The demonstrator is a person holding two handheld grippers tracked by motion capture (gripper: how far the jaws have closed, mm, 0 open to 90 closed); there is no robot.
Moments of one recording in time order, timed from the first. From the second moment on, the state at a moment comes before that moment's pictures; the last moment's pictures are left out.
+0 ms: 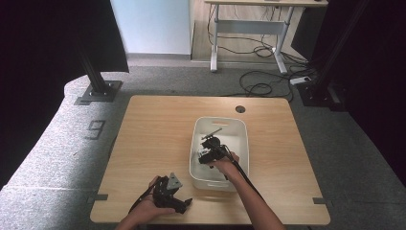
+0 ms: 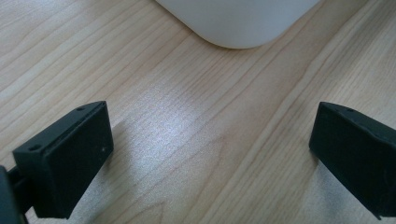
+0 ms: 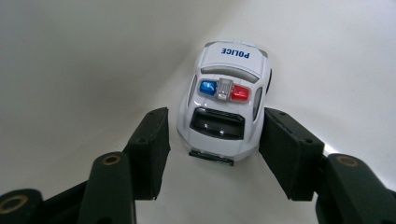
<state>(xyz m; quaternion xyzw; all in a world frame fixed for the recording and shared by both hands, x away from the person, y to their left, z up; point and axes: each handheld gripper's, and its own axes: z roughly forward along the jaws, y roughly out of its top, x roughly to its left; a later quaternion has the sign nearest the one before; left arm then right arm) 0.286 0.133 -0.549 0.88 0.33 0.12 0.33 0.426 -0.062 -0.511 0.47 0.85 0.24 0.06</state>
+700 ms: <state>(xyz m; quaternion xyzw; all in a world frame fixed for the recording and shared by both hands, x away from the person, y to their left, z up) 0.286 0.133 -0.549 0.88 0.33 0.12 0.33 0.422 -0.067 -0.503 0.48 0.84 0.25 0.02</state>
